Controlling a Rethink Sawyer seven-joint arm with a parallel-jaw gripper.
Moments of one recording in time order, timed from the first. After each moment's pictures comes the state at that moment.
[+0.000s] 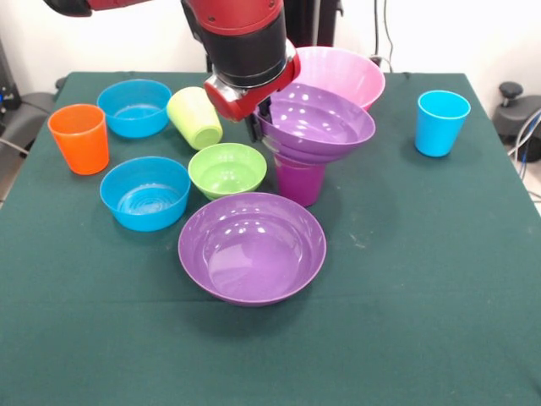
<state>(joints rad) -0.78 -0.50 0.80 1.50 -0.64 1.18 1.24</state>
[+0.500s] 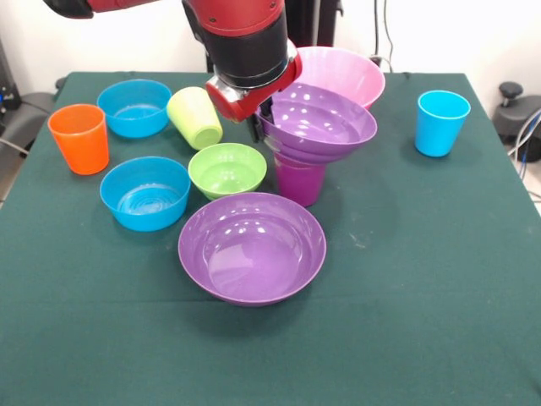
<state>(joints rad) -0.78 -0.49 0.80 1.50 -0.64 1.18 1.24</state>
